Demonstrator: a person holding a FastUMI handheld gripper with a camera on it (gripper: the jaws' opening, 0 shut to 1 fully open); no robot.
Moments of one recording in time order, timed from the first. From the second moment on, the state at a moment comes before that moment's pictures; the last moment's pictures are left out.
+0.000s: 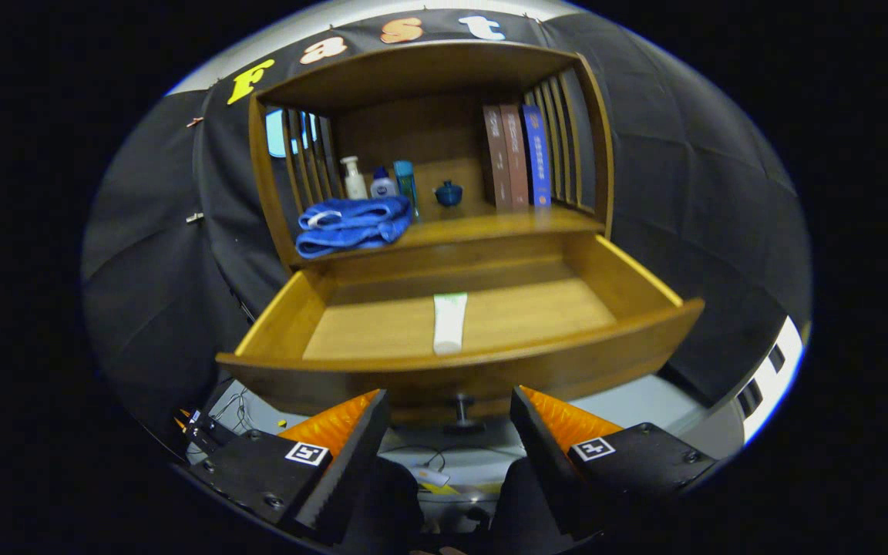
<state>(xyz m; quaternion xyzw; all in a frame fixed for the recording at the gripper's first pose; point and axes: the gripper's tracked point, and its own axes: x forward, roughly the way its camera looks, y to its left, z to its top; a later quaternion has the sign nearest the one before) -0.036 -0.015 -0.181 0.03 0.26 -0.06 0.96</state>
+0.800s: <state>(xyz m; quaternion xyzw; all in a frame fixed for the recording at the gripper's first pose) 0.111 -0.052 -0.307 0.03 0.56 -0.09 0.83</state>
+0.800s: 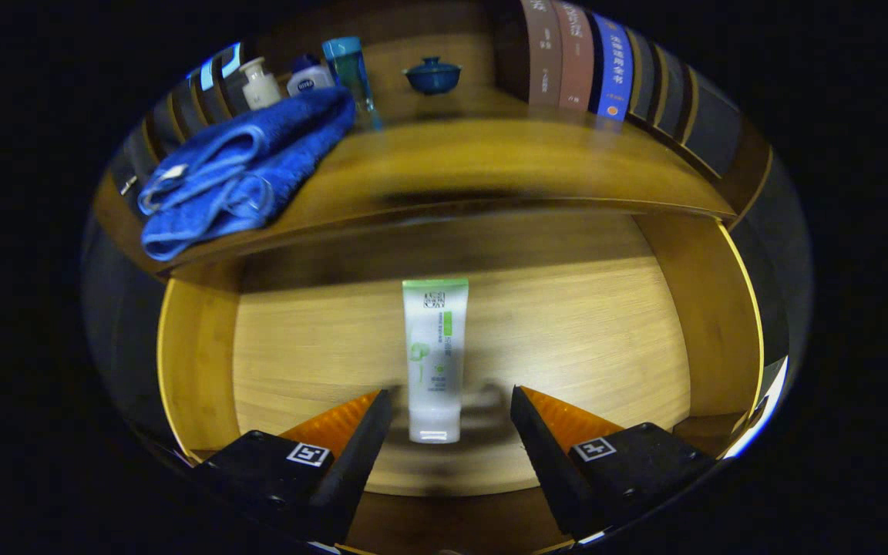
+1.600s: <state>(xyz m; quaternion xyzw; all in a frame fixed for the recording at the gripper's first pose) 0.109 -0.047 -0.332 -0.01 0.60 -0.06 0.80</state>
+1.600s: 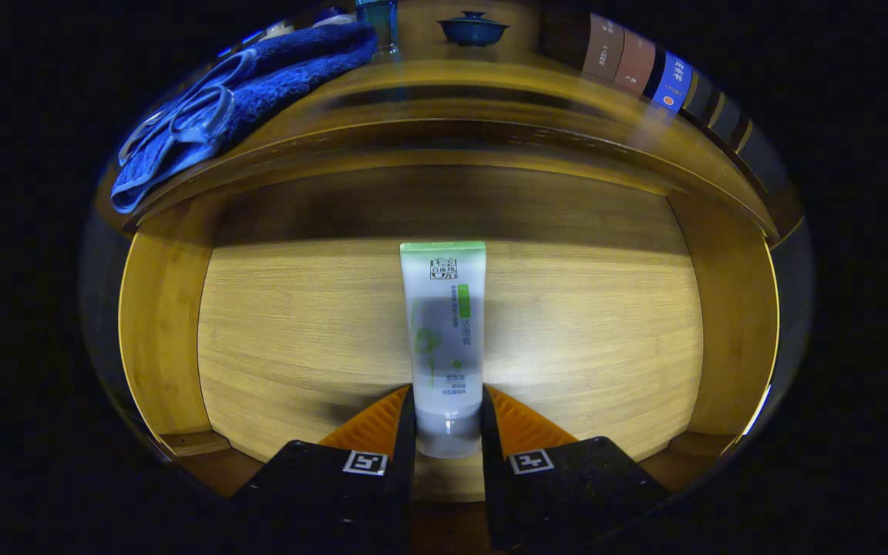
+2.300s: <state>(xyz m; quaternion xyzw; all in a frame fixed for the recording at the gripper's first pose) 0.068 -0.042 -0.225 0.05 0.49 0.00 0.87</state>
